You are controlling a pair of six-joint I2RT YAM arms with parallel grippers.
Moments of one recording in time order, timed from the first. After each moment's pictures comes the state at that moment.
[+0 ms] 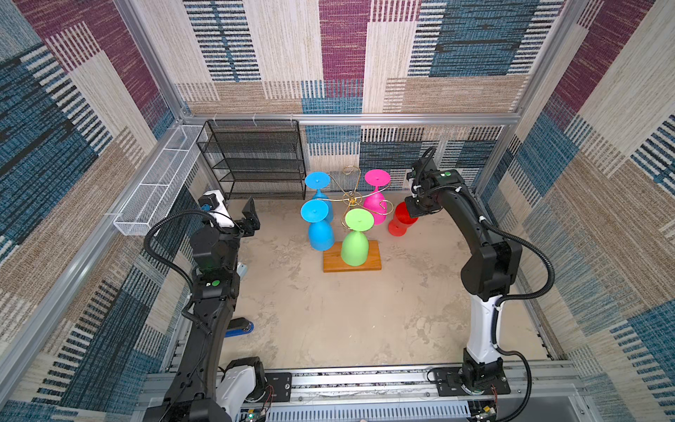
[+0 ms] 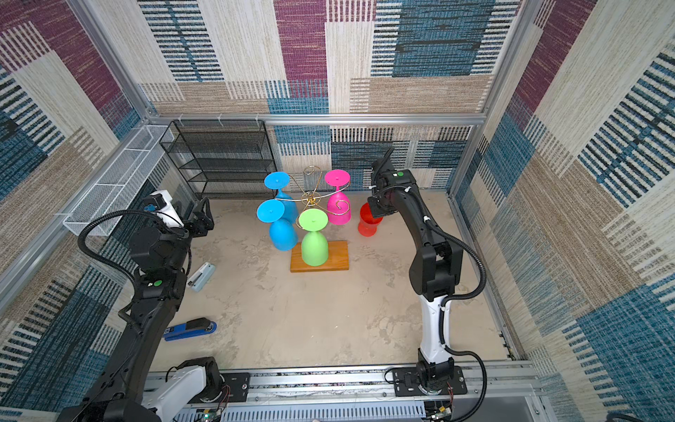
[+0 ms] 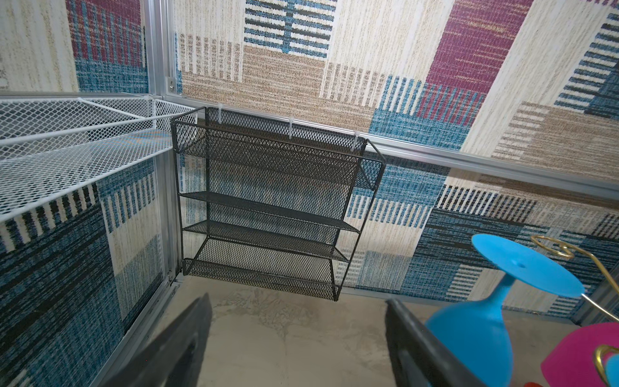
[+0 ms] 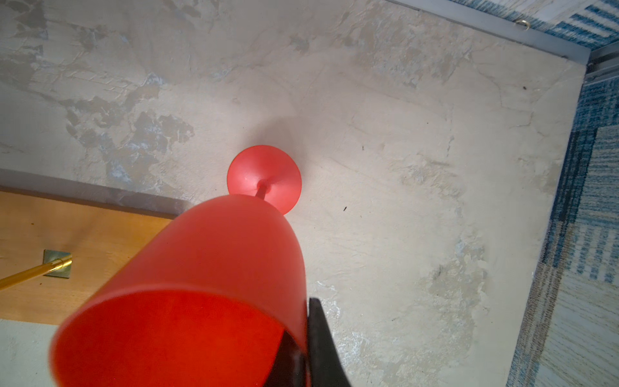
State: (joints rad) left arm 0.12 1.00 0.82 0.28 0.10 -0.17; right arm 0.24 2.10 2.16 -1.21 0.11 -0.01
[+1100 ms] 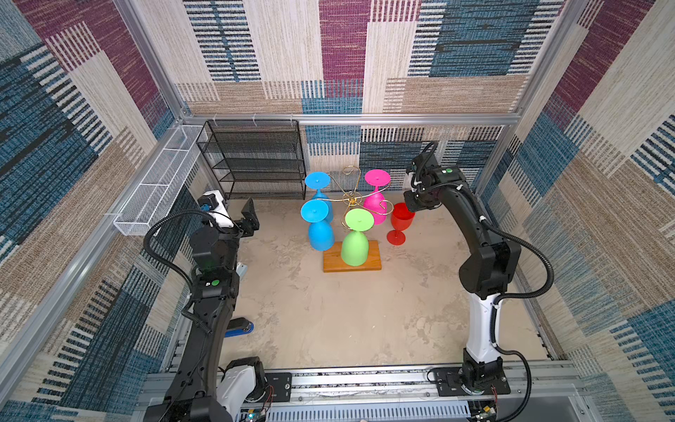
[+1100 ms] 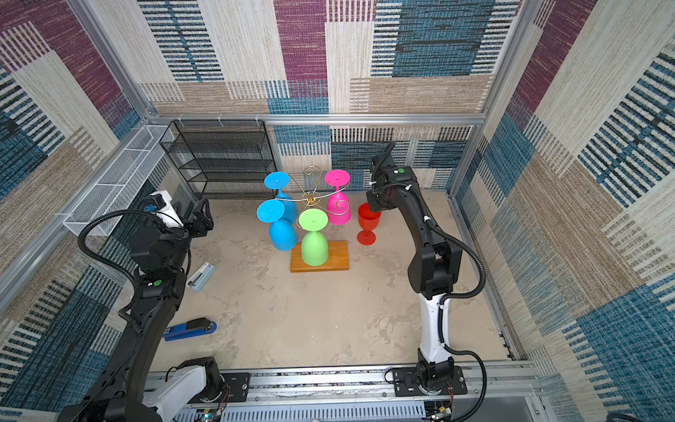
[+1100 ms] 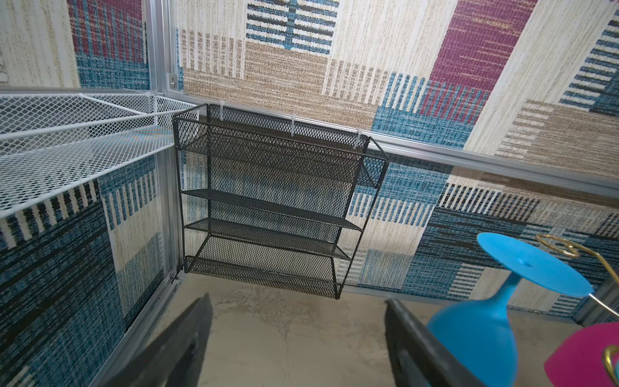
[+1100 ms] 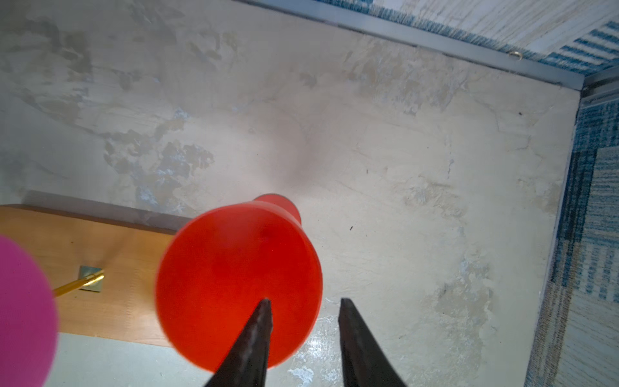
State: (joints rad) left arm 0.13 1.00 0.82 0.27 0.11 -0.18; right arm 0.24 2.12 2.27 -1.21 0.07 0.00
